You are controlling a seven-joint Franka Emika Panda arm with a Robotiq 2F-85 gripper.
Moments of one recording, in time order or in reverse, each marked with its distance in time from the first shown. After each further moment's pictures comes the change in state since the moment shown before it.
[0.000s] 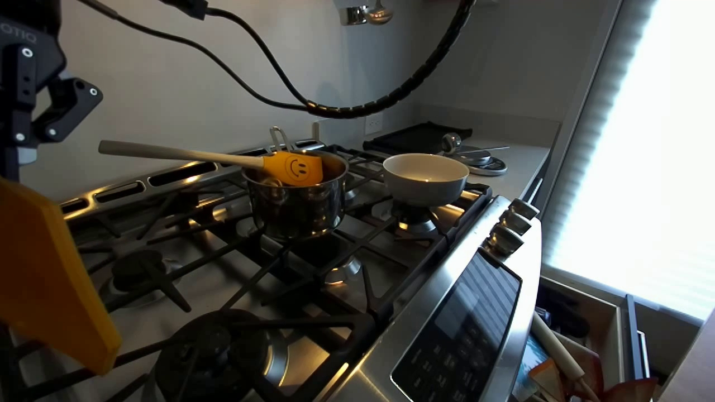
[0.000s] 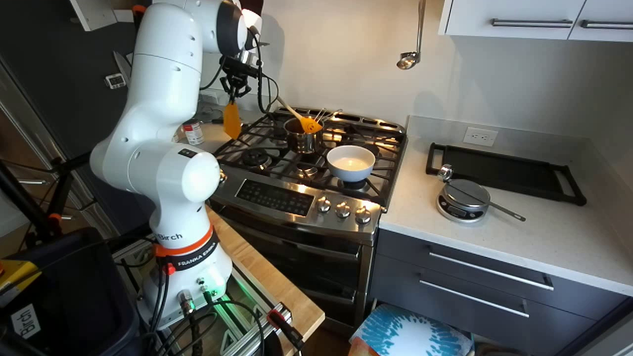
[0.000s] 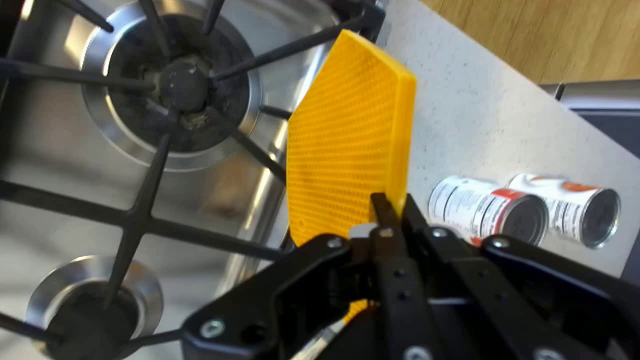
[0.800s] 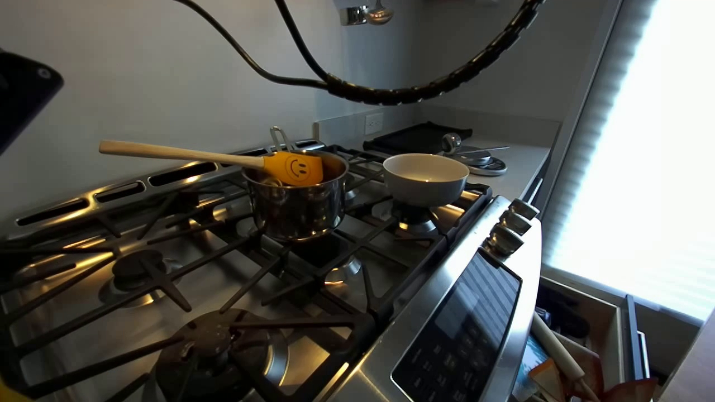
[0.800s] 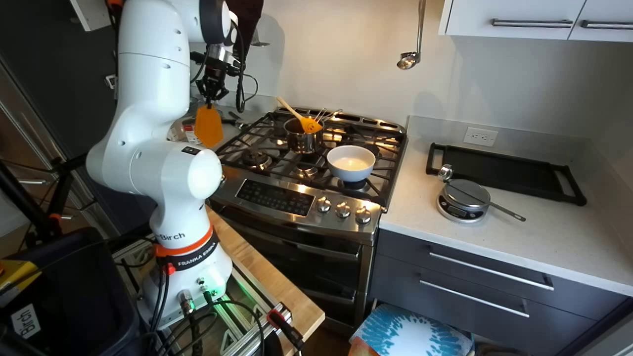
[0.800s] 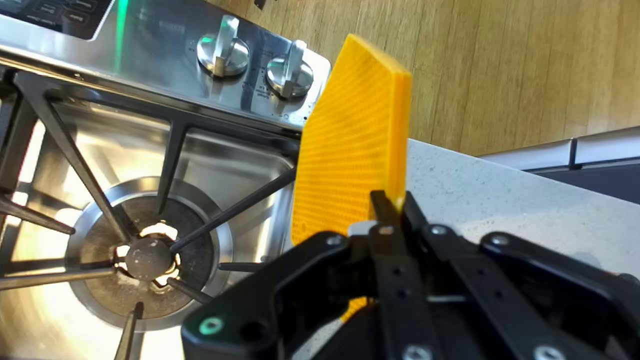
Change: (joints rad) arm 0.092 -0.102 -0.002 -0.107 0.009 -0.157 0.300
